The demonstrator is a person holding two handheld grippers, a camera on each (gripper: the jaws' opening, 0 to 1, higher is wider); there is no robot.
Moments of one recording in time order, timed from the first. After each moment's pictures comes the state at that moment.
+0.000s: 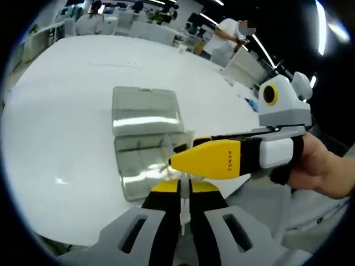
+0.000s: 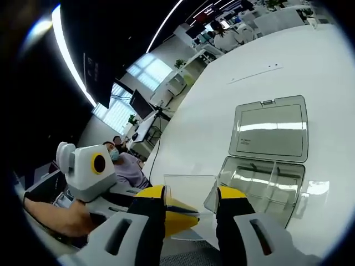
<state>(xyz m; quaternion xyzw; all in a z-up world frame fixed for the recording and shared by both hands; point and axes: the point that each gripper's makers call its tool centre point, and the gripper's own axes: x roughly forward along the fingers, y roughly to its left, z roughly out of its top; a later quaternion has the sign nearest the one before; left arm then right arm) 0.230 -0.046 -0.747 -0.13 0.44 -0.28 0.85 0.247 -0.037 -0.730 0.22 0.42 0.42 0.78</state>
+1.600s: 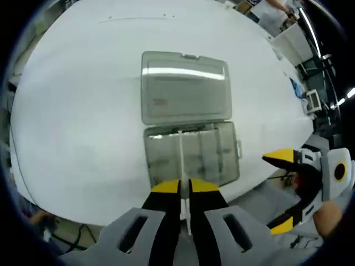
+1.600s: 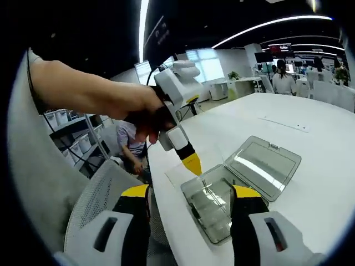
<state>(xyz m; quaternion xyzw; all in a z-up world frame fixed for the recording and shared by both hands) 0.266 -0.018 -0.786 -0.08 0.64 -0.14 0.75 0.224 -0.091 -0.726 -0.01 0.25 0.56 0.79</state>
